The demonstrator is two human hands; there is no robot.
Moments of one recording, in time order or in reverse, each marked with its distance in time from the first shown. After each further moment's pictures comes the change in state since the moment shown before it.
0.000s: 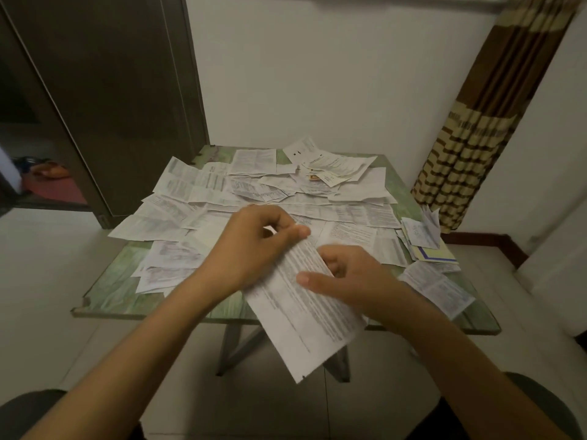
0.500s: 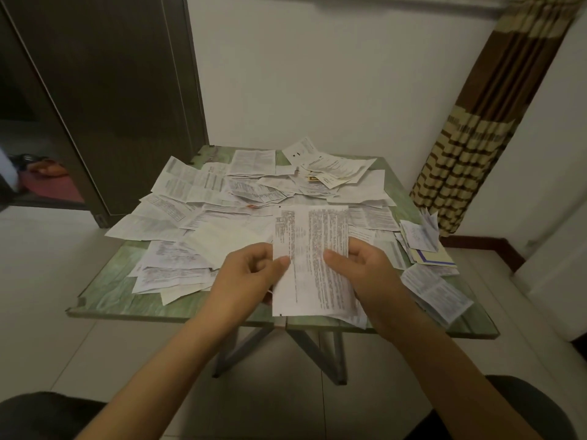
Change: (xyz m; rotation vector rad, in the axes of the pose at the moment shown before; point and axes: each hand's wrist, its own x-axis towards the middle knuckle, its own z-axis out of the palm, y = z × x) left_hand -0.033 -0.018 0.018 -0.410 -0.002 -0.351; right_hand 0.007 0.021 0.003 0.456 0.323 0.056
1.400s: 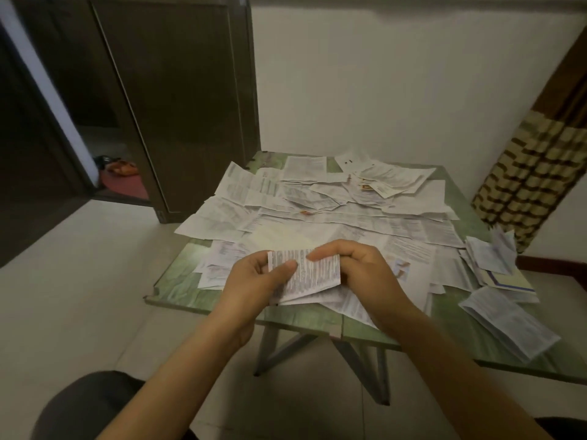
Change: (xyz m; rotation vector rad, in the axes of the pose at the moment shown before) left_hand 0.002 -0.017 -0.047 -0.174 0.215 -0.166; right_hand 0.029 -0.001 0.061 0.063 -0.268 -0.046
